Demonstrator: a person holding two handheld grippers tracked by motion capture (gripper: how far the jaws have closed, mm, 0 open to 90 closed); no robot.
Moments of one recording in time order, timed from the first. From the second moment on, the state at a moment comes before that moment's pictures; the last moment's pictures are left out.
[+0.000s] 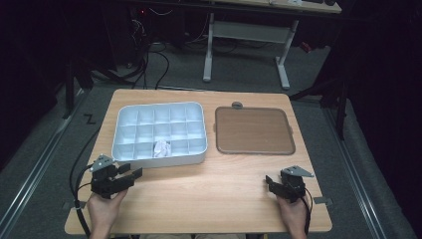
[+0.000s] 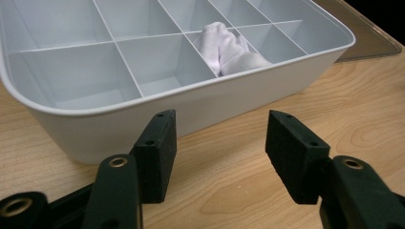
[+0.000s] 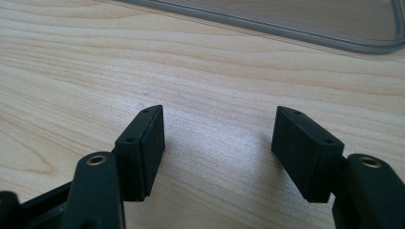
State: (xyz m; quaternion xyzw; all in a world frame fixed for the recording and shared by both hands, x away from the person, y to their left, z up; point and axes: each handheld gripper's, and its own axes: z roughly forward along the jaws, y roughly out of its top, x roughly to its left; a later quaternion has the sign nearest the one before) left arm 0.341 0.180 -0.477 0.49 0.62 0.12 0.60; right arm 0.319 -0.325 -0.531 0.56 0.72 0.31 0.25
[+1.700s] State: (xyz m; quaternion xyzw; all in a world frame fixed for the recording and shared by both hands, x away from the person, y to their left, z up) left arm 0.346 0.138 -0.543 0.54 0.61 0.15 0.57; right arm 0.319 -0.325 -0.531 0.56 0.72 0.31 0.25
